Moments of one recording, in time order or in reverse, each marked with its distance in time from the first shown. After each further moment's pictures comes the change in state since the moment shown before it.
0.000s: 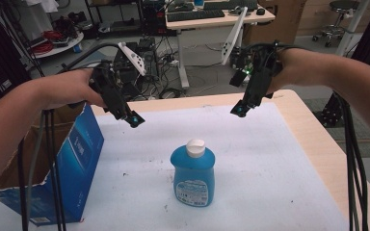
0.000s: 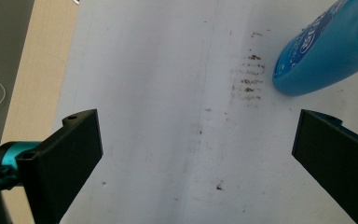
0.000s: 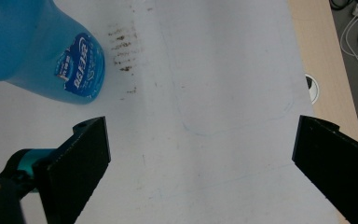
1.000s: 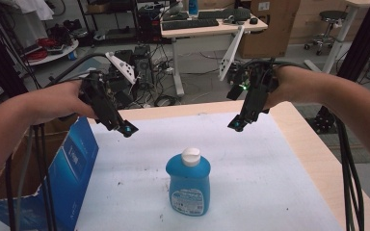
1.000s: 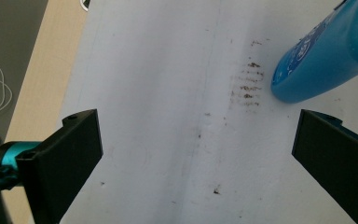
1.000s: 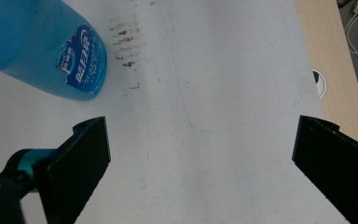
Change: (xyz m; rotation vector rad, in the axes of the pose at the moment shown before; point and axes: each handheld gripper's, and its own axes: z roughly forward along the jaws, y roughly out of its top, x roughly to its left) left arm -0.005 -0.006 -0.008 -0.053 0.023 -0.038; right arm 0.006 -0.009 0.007 -0.003 -0.002 0.006
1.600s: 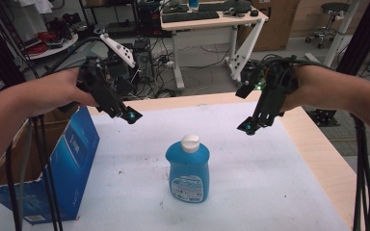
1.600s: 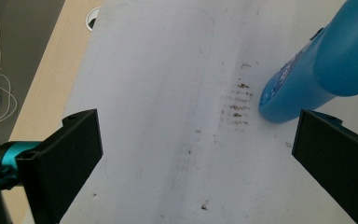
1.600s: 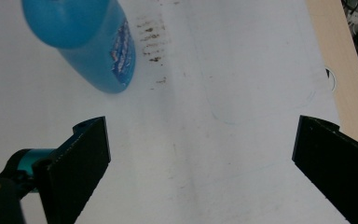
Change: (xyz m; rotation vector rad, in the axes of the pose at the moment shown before) left arm -0.017 0.002 -0.008 -0.067 0.019 -0.023; right arm 0.044 -0.017 -0.015 -0.036 -0.032 -0.005
